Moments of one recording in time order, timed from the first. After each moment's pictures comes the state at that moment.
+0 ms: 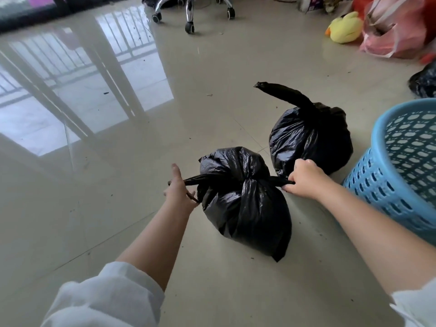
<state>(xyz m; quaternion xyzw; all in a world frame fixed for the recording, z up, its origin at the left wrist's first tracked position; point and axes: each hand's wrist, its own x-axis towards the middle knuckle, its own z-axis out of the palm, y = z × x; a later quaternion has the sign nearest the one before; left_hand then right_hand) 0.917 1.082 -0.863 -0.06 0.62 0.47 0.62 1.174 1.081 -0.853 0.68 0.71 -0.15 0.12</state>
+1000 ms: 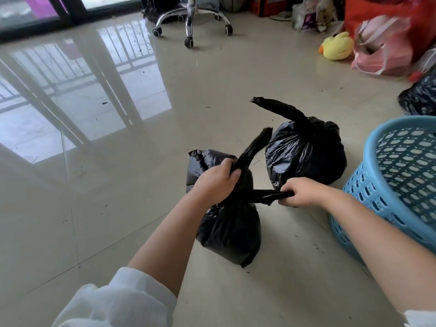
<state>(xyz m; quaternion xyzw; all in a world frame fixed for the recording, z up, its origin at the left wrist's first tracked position) 0.967 1.095 -0.821 0.76 0.59 0.10 0.26 1.176 1.082 -0.826 0.61 0.71 -0.33 0.09</state>
